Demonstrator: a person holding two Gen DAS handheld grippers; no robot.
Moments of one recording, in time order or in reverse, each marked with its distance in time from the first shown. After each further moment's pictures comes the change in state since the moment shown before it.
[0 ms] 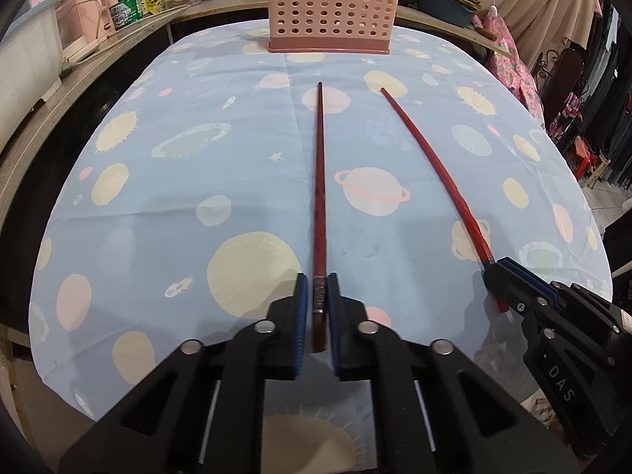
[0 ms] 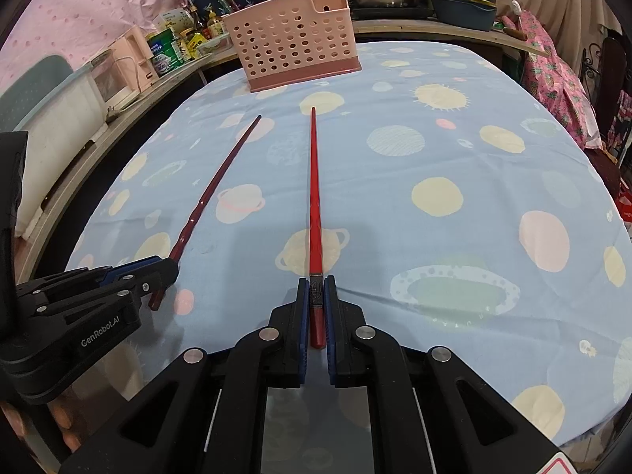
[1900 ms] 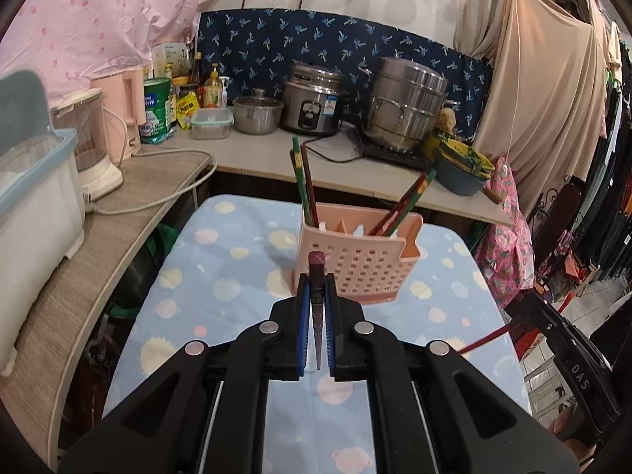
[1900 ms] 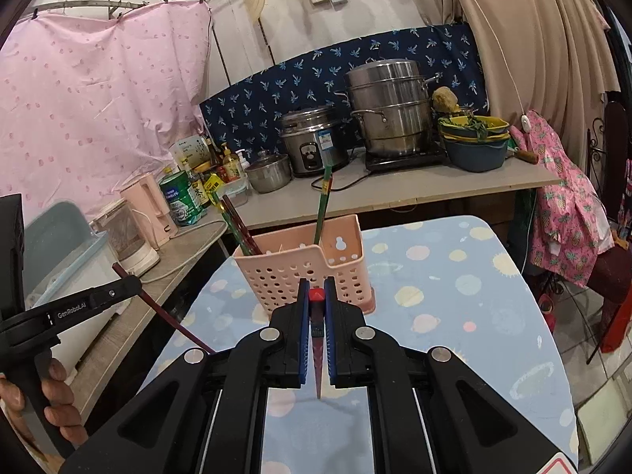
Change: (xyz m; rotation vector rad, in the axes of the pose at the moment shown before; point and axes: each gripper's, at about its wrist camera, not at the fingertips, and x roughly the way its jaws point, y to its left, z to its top) left arm -0.111 0.049 0.216 -0.145 -0.413 -0.034; right arm -0.072 -0.010 0.221 0.022 -0.425 0.091
